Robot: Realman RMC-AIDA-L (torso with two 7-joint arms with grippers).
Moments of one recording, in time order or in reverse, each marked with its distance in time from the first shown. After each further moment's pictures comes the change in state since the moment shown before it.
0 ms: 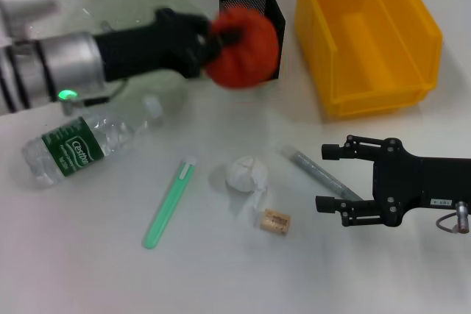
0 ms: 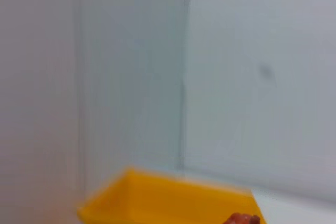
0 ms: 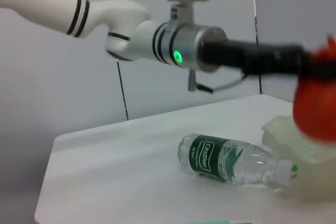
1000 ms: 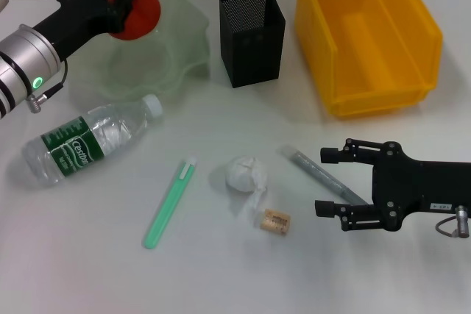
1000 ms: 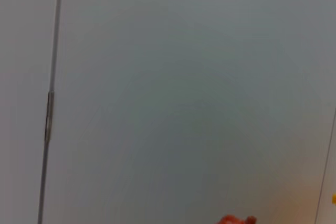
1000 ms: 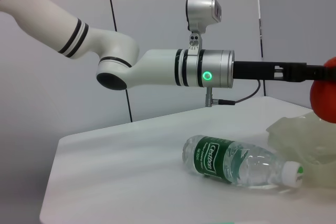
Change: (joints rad) left arm 0.001 -0.012 -0.167 -0.217 -0.318 -0.389 0.268; right arm -0.005 0.002 0.002 0.006 -0.002 -0.009 -0.014
